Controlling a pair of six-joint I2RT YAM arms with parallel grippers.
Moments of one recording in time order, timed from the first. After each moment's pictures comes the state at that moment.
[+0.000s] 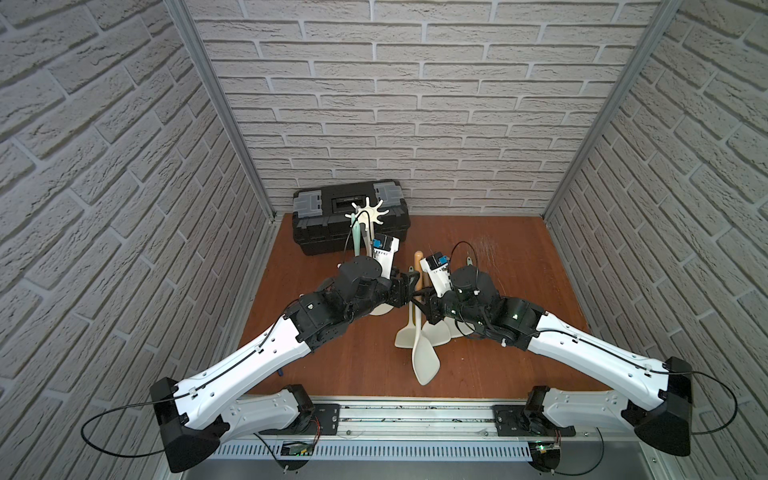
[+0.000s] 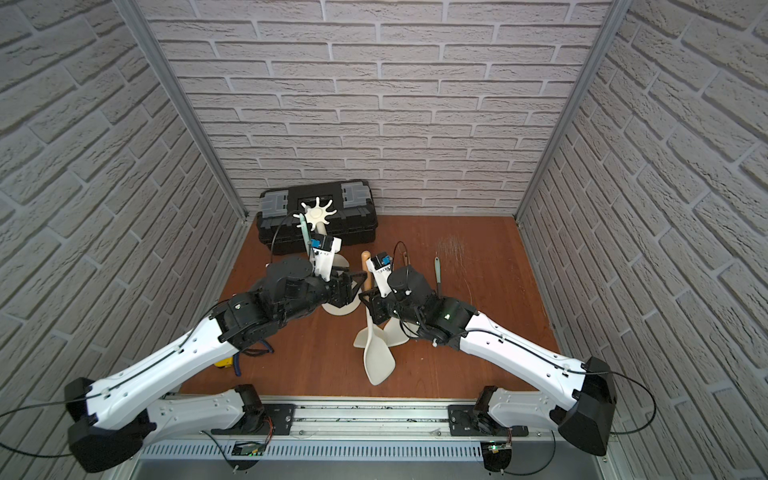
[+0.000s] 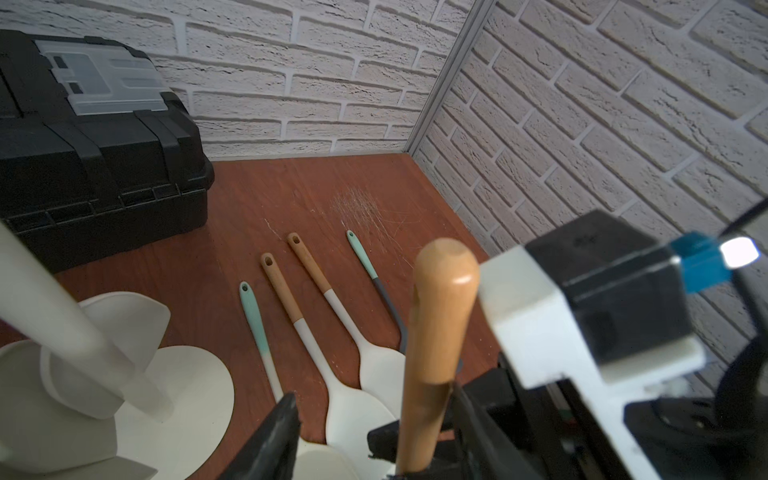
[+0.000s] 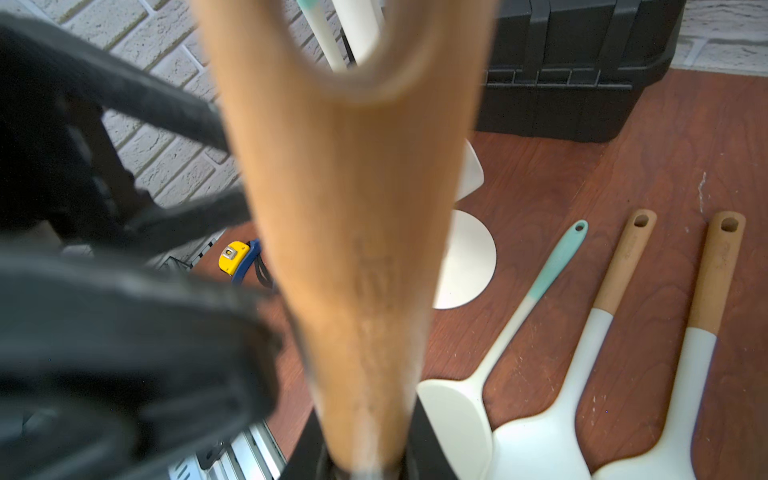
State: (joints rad) left arm -0.92 1.10 1.14 -0.42 -0.13 -0.49; right arm 0.87 1.19 1.03 -0.38 0.00 0.41
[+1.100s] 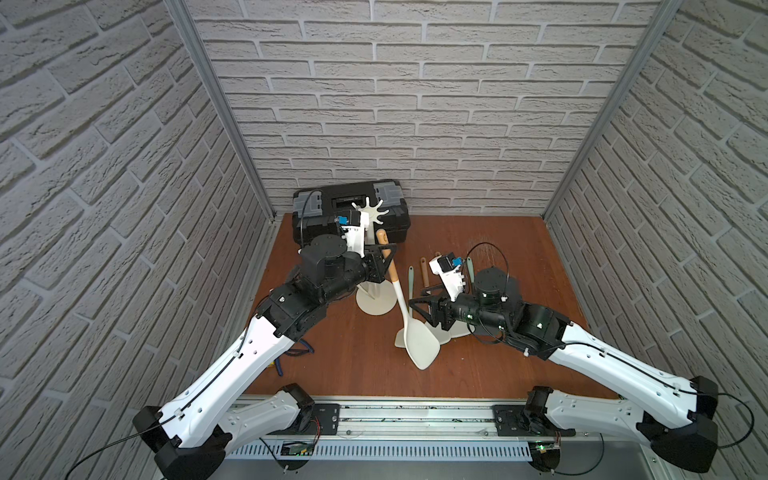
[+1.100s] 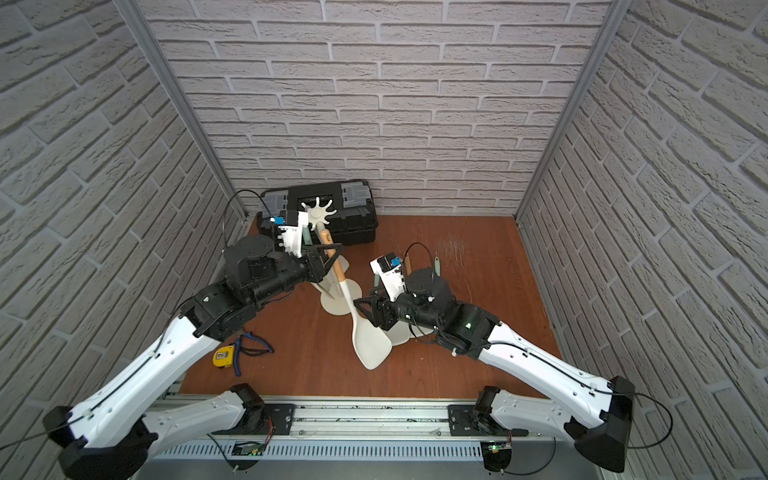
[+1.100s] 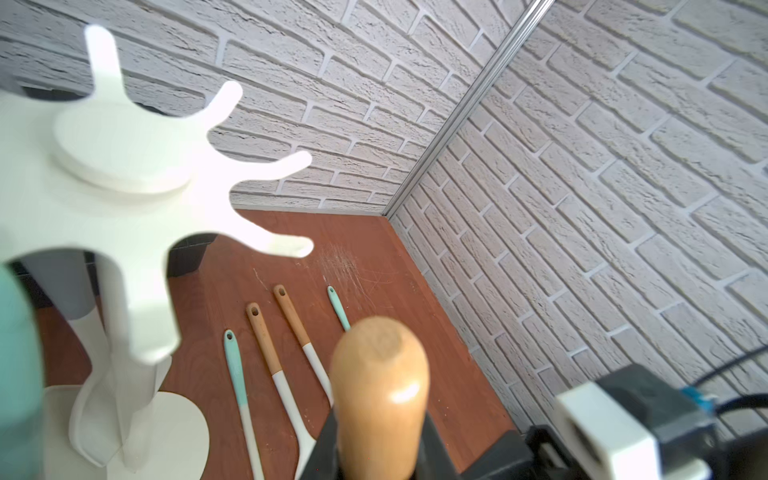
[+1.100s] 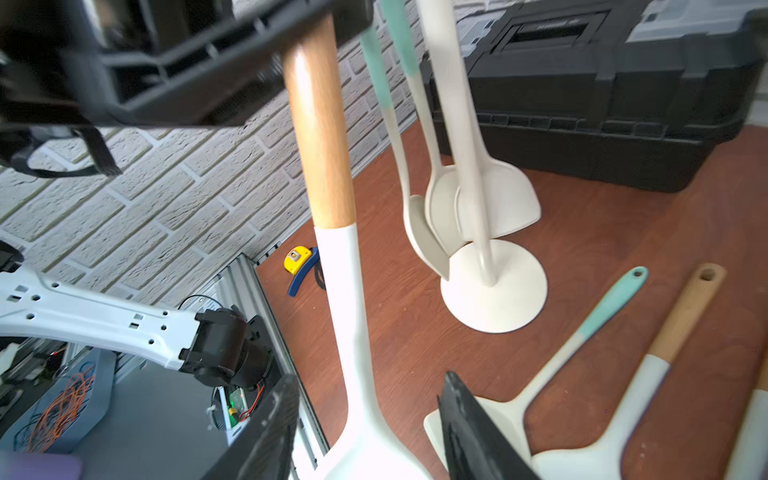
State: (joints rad) left arm -0.70 1.03 1.22 -0.40 0.10 -0.56; right arm 0.87 1.09 1.03 -0.35 -0.17 0.36
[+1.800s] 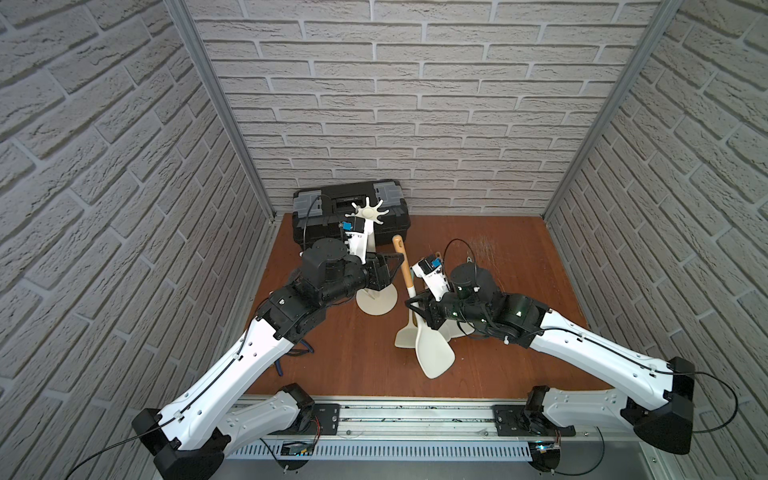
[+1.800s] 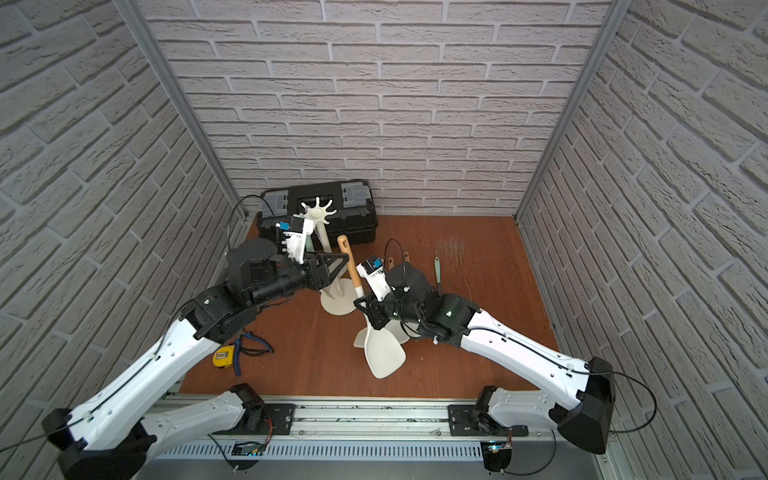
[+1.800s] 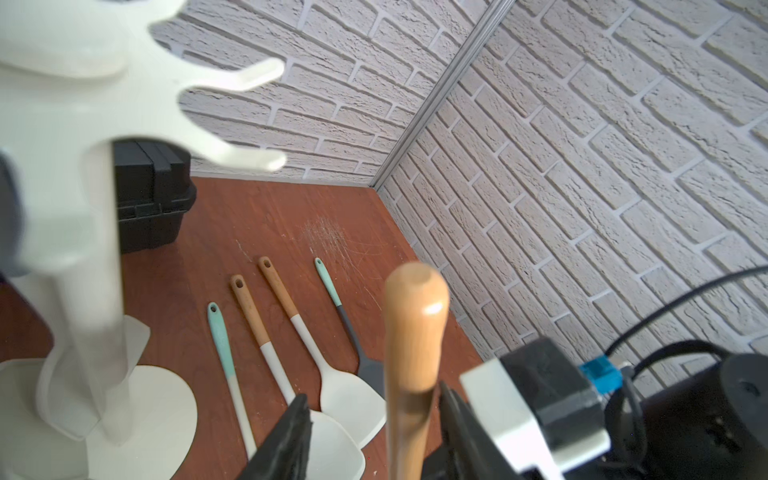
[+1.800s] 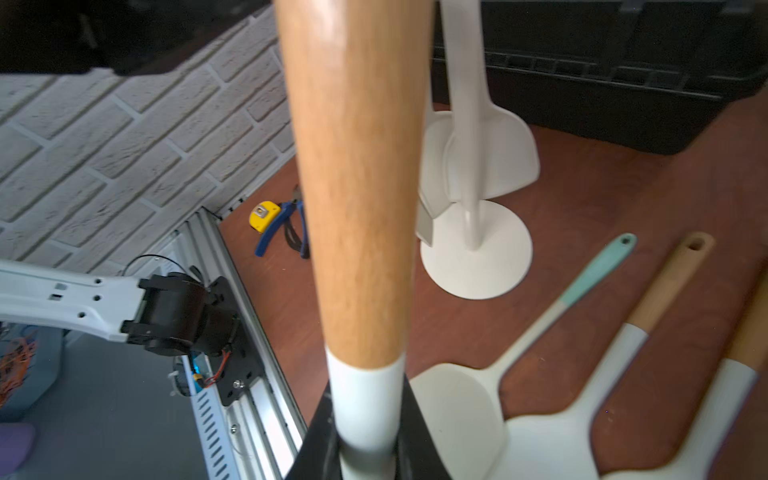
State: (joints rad) left arm -0.69 1.01 1.19 -0.45 0.14 -0.53; right arm 0.87 1.20 1.16 -0.55 -0.06 0.26
